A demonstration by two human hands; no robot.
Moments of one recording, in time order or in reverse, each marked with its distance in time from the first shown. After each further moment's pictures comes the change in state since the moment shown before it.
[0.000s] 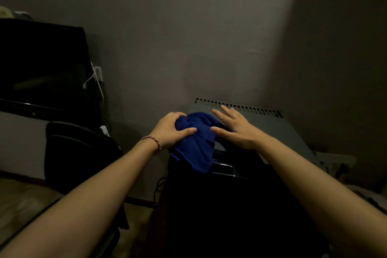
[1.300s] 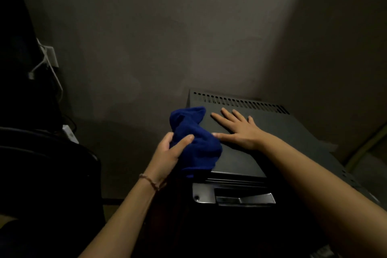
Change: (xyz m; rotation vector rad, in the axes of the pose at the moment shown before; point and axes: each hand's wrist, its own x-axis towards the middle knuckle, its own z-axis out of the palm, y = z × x) left_hand 0.014 -0.063 0.023 -0.967 -0.124 -0.282; right_hand 0.081 0.006 0.030 -0.187 -0.154 0.269
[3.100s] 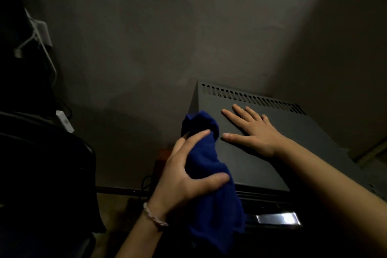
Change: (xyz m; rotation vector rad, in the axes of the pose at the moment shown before) left_hand -0.027 -0.012 0.005 0.305 -0.178 0.351; right_hand 0.001 0.002 0.001 -0.029 0.020 -0.011
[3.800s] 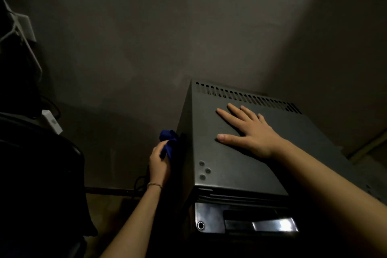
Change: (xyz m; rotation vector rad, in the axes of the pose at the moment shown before) left_hand 0.066 -0.197 0.003 -0.122 0.492 -0.439; right_hand -0.002 0.002 0.000 0.024 -0.003 0.000
